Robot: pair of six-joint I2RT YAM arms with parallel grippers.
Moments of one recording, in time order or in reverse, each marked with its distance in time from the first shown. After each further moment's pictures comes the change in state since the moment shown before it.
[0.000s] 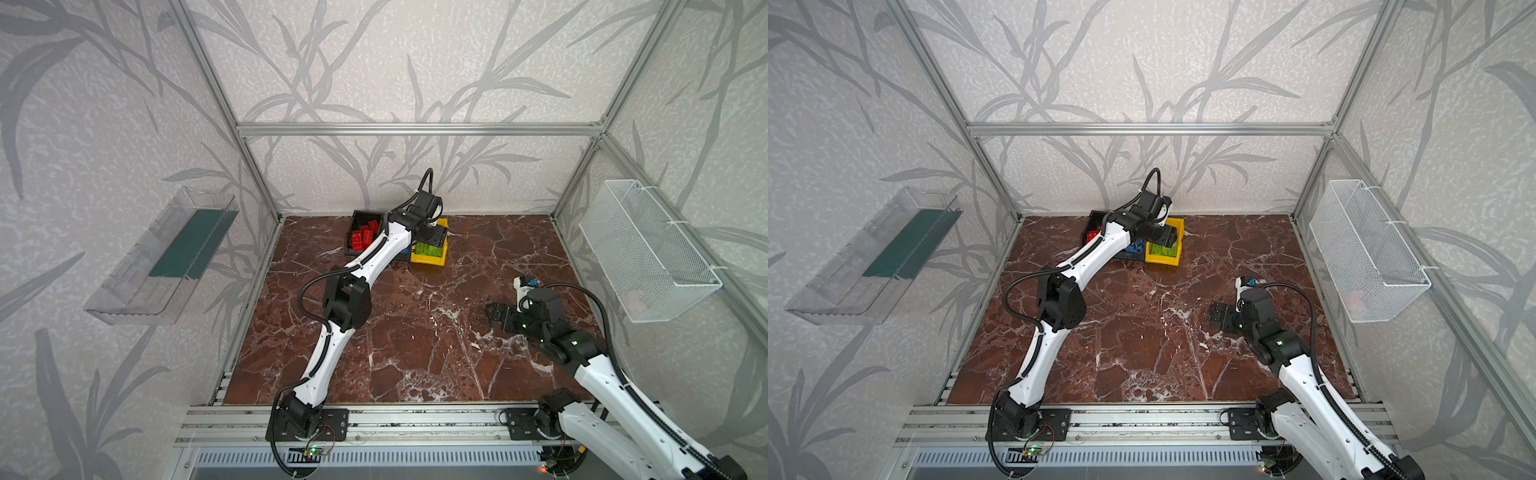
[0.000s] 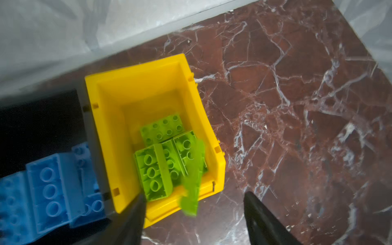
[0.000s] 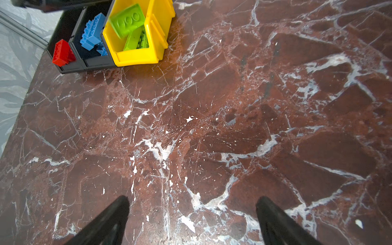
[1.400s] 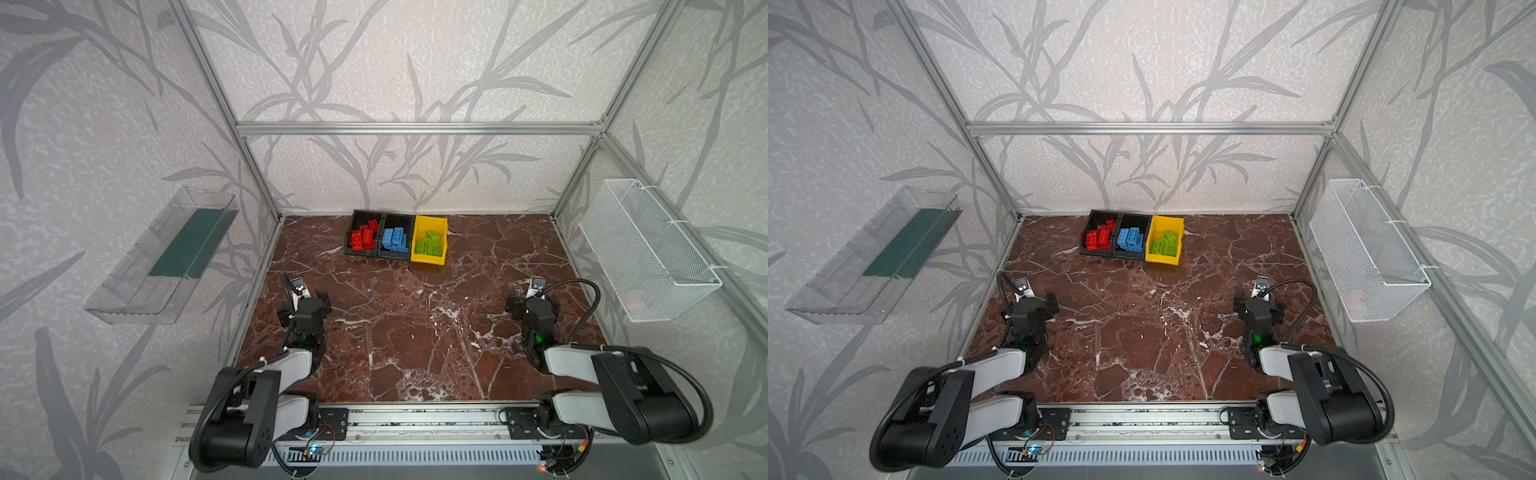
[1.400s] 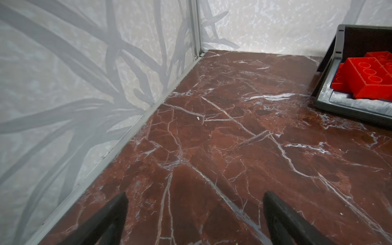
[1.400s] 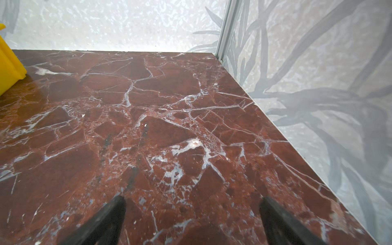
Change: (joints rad) left arm 0.502 -1.146 -2.216 1.537 -0.595 0.051; right arm -0.192 0.660 -0.370 1.363 0.492 -0.413
